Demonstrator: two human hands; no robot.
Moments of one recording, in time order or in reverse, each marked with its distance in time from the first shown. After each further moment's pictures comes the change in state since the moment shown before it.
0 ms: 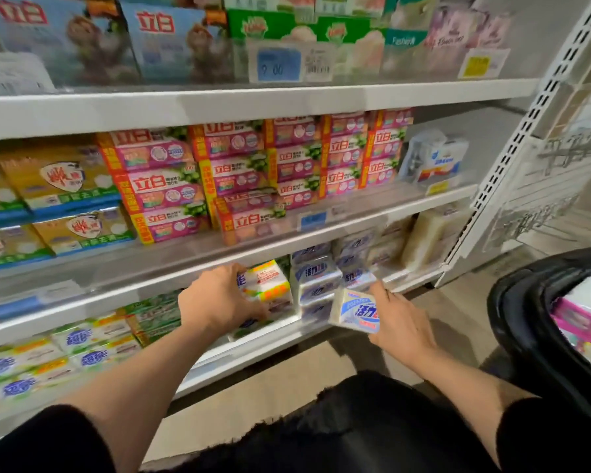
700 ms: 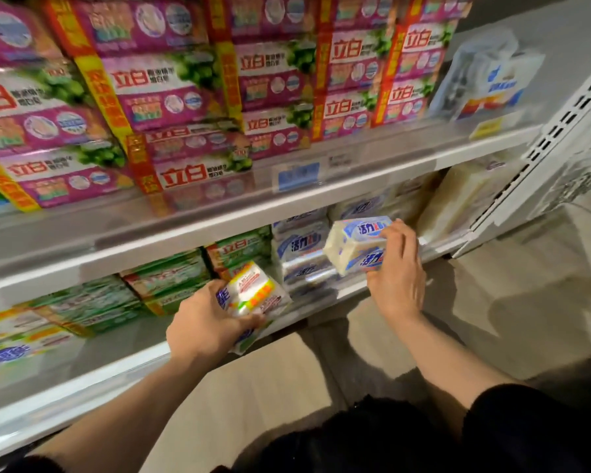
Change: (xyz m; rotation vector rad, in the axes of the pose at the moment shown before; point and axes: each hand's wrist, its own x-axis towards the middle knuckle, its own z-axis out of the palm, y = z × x) left_hand 0.050 -0.015 0.133 -0.253 -0.015 -0.250; right_hand 0.096 0.029 0.101 0.331 0.473 0.097
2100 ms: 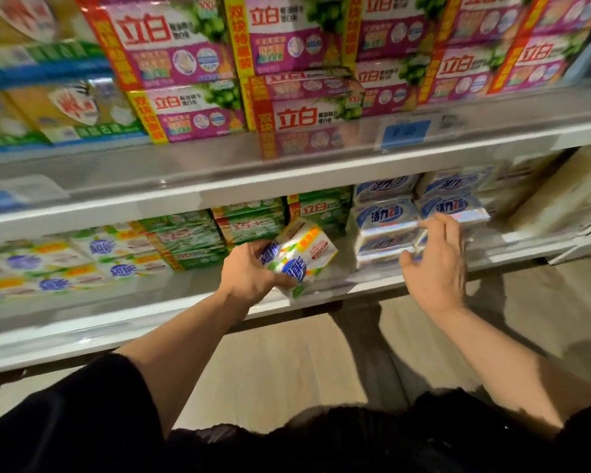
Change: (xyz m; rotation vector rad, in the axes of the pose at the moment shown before) left_hand 0.007 -0.050 -0.019 -0.411 -0.030 -0.122; right_hand -0.021 -0.049 0.020 0.159 -0.181 -0.027
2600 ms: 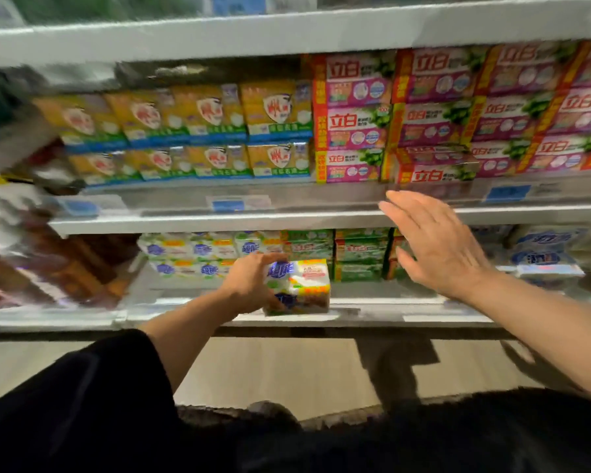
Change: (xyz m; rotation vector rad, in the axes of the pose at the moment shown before) left_hand -0.103 -0.025 -0.185 0.516 0.042 0.118; right_hand -0.001 -0.197 -0.069 -0.158 -0.036 -0.985
